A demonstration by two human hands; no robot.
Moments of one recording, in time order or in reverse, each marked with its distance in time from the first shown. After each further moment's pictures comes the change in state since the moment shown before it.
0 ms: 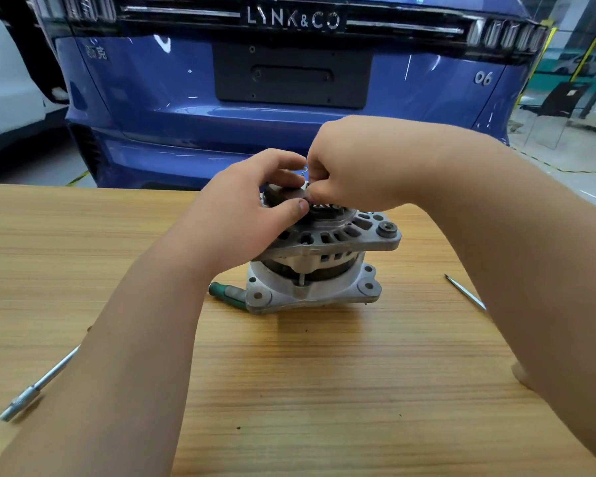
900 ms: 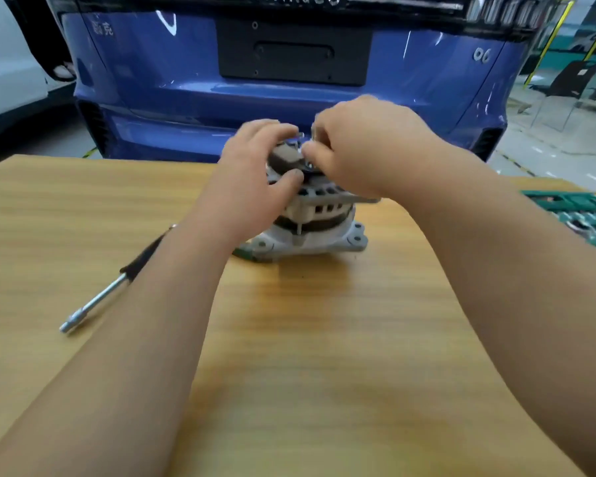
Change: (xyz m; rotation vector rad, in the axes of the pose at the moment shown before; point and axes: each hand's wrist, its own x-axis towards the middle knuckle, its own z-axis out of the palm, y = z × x) left_hand -0.030 0.014 0.013 0.112 0.173 0.048; right_hand -0.039 -0.017 0.013 -0.061 0.212 0.146
